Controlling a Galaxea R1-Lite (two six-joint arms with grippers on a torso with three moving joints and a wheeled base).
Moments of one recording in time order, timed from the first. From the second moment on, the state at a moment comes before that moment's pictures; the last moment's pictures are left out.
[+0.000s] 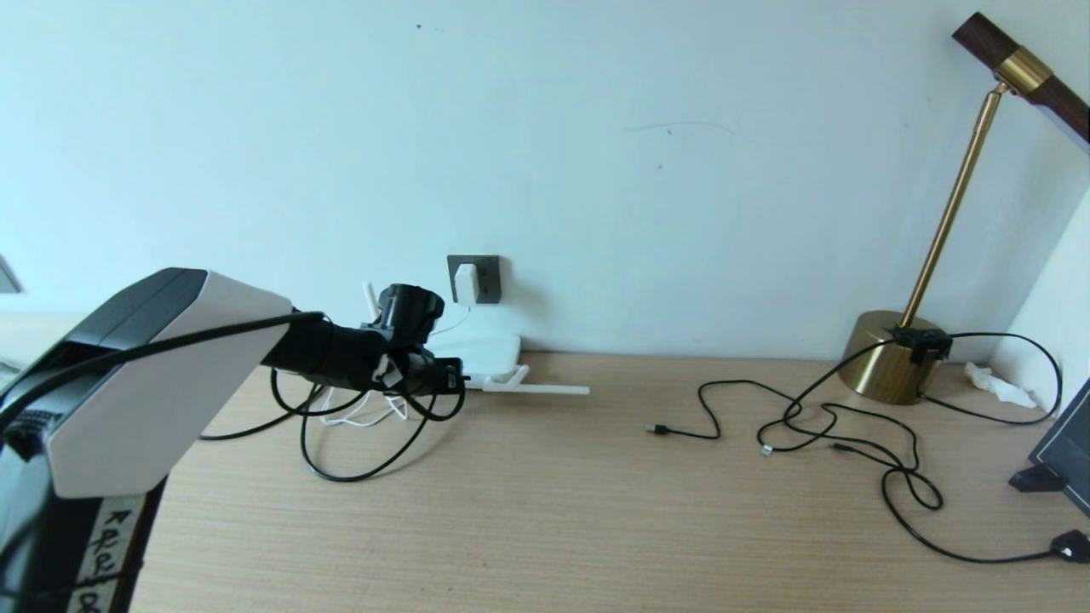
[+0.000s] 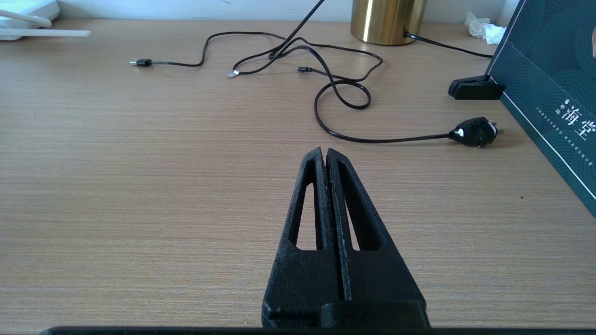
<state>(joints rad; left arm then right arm) -0.26 2.35 -1.59 -0.04 0.20 -0.18 0.00 0.00 -0.05 0.12 -0.04 0.02</state>
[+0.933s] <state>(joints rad) -0.26 2.35 -1.59 -0.04 0.20 -0.17 0.00 0.00 -0.05 0.12 -0.04 0.02</state>
